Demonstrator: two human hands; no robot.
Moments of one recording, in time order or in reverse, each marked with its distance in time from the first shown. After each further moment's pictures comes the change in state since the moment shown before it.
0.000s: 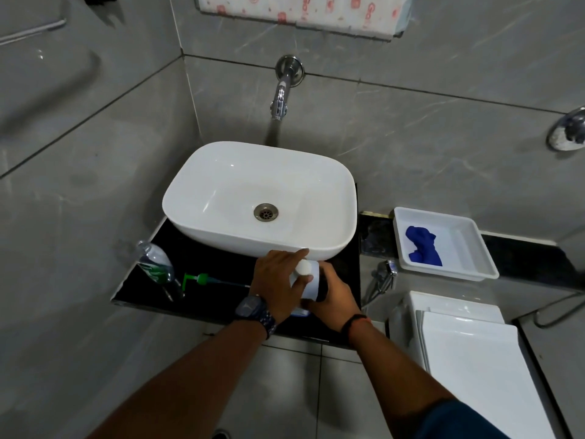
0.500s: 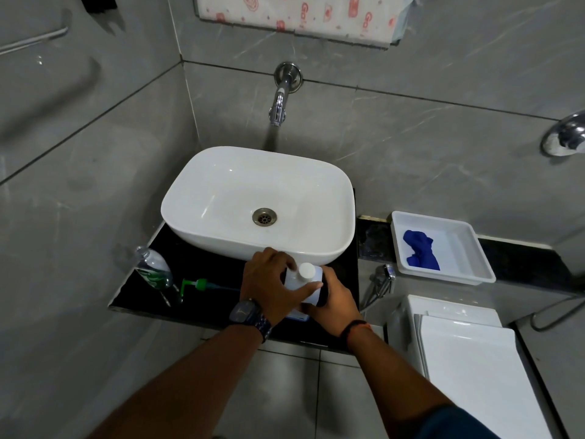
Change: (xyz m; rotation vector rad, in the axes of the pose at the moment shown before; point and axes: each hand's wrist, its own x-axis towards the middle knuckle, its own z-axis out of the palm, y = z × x) left_hand 0.005 0.000 -0.013 -0.026 0.092 -0.117; right_hand 0.001 0.002 -0.001 -0.038 0.036 -0.023
